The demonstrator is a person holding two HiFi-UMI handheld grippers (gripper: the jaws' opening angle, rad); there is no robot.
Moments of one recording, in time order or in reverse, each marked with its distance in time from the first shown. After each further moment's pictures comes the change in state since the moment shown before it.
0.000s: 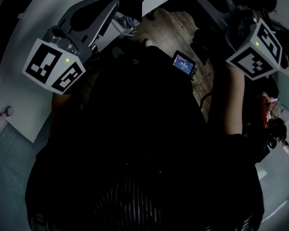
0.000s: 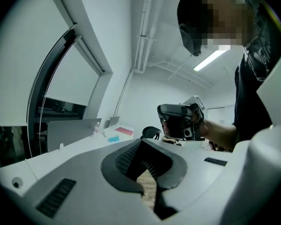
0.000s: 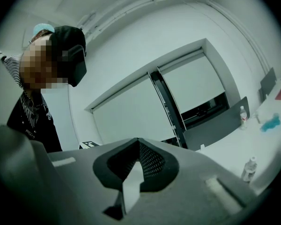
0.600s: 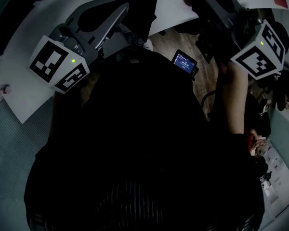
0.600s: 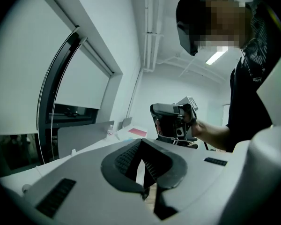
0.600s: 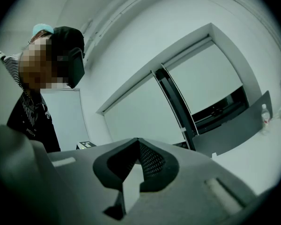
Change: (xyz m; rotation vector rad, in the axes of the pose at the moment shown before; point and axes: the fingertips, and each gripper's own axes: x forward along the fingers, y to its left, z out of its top) left arm 0.006 -0.044 0.011 0.012 -0.002 0.210; right arm -0.018 -0.006 0.018 -0.008 0.014 0.266
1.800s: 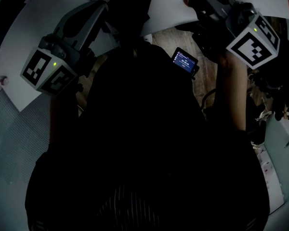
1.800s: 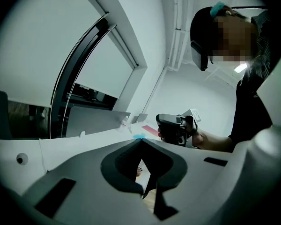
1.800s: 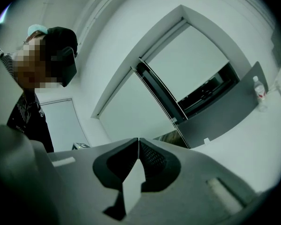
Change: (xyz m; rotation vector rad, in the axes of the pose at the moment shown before) left arm -0.057 -0.090 -0.038 -0.158 -0.026 0.240; right arm -0.070 0.037 -0.047 0.124 0.021 0.114
